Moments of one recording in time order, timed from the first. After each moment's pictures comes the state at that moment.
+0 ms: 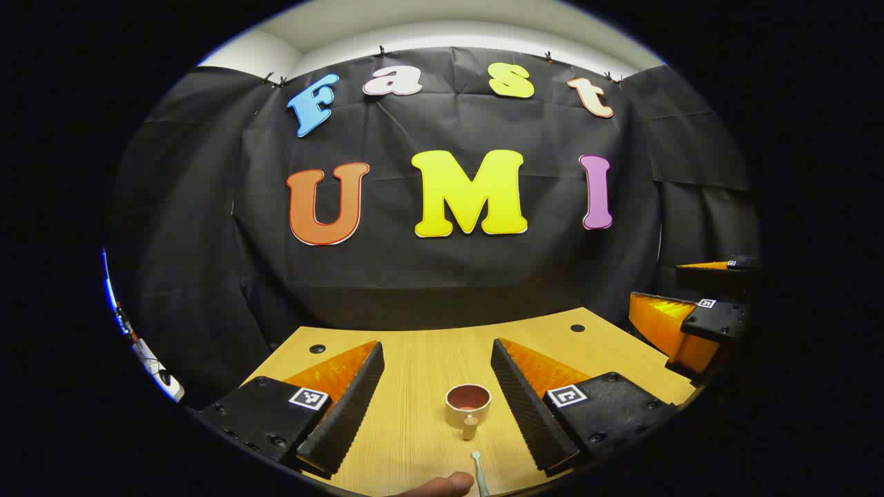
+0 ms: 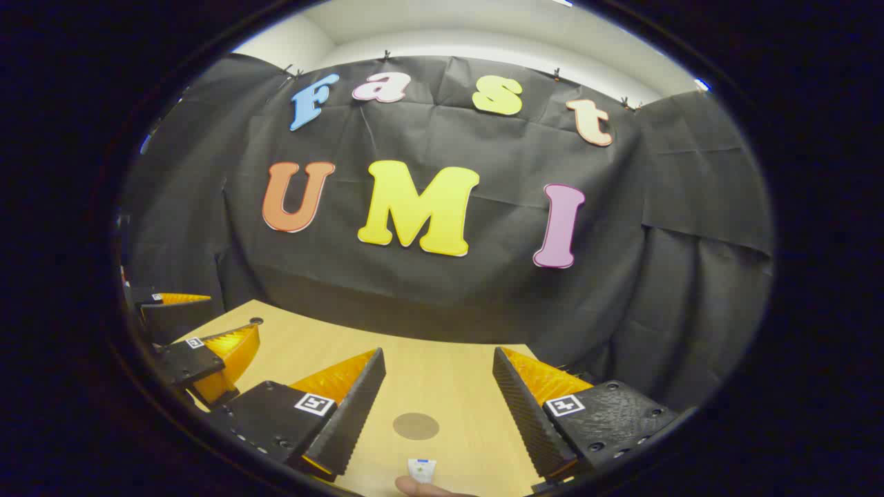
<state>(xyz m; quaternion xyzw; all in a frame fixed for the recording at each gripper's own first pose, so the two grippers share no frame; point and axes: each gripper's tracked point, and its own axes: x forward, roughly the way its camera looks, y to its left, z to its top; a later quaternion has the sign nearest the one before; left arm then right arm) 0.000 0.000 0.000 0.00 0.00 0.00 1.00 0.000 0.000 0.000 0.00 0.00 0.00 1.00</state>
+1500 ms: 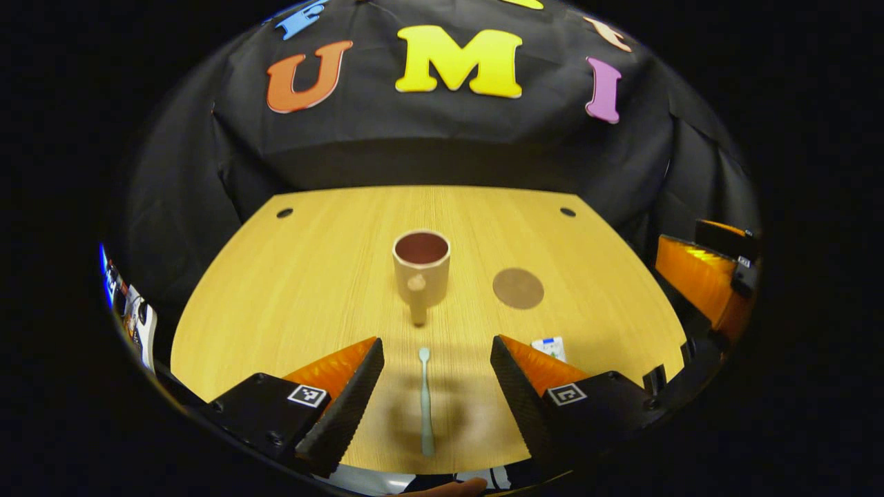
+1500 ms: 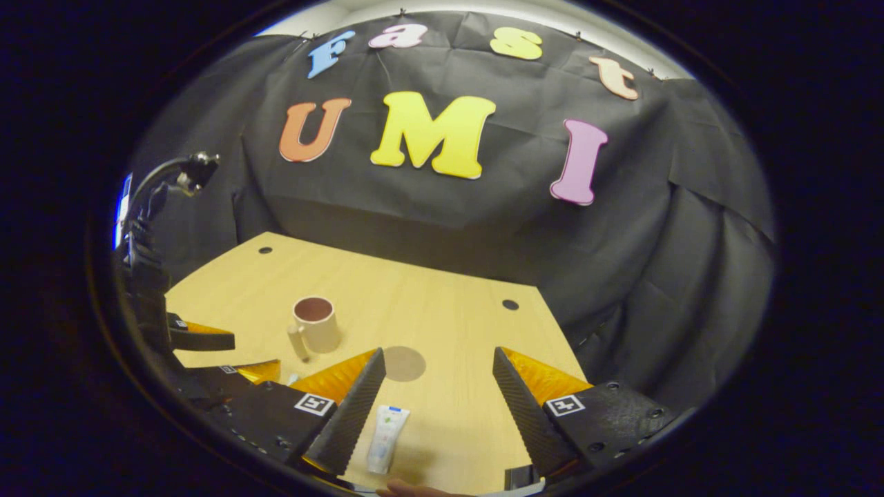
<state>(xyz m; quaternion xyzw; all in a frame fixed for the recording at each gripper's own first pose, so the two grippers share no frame) -0.039 -0.079 -0.204 -0.05 0.32 -0.02 0.95 0.005 -0.053 -0.135 -0.04 0.16 0.03 0.99</state>
